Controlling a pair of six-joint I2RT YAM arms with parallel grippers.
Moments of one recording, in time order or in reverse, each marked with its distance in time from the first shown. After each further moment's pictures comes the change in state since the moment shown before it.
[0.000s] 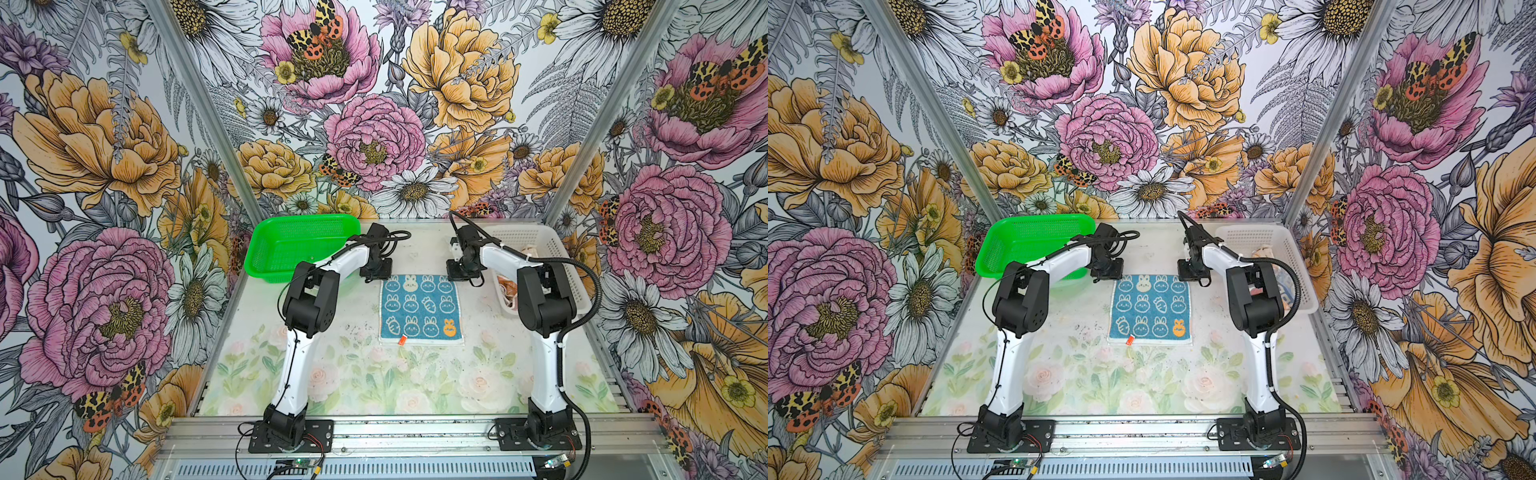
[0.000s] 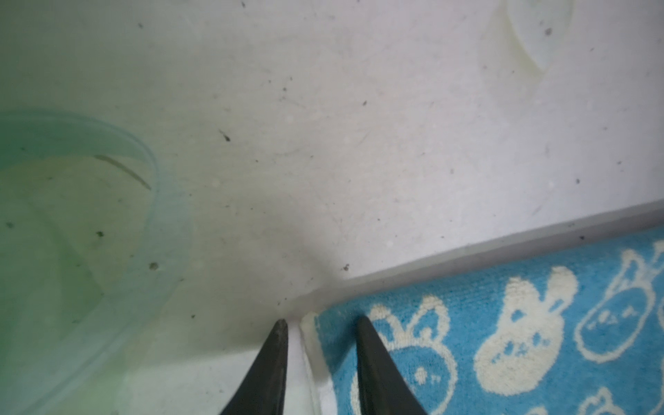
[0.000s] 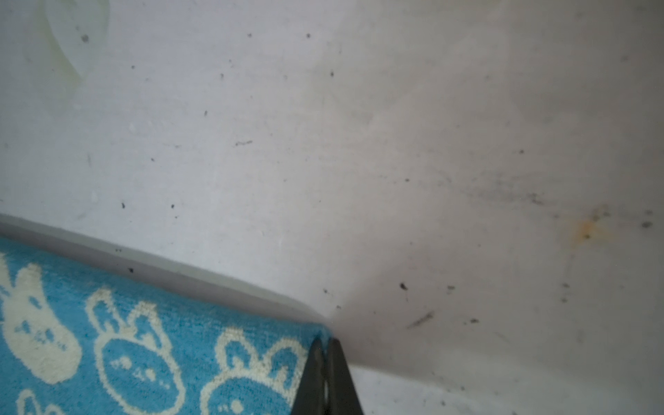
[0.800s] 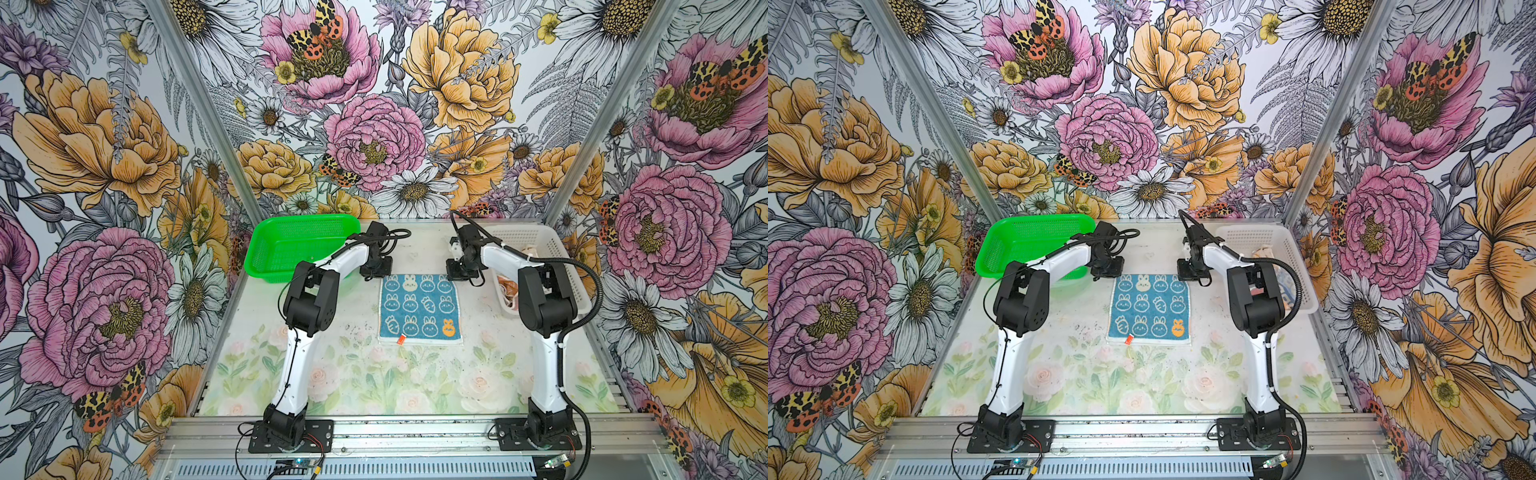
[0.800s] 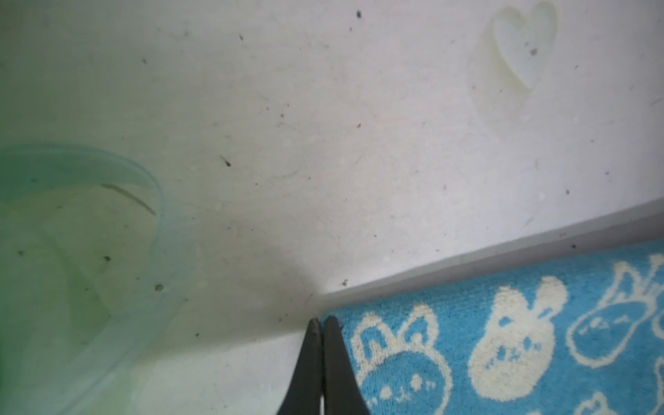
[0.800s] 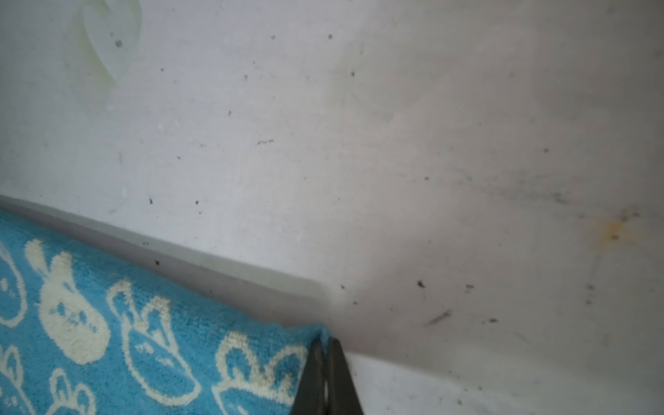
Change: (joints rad) left arm 0.010 0.008 0.033 -0.001 0.008 0.030; right arm -0.008 -0.018 0.000 -0.002 -0.051 0.005
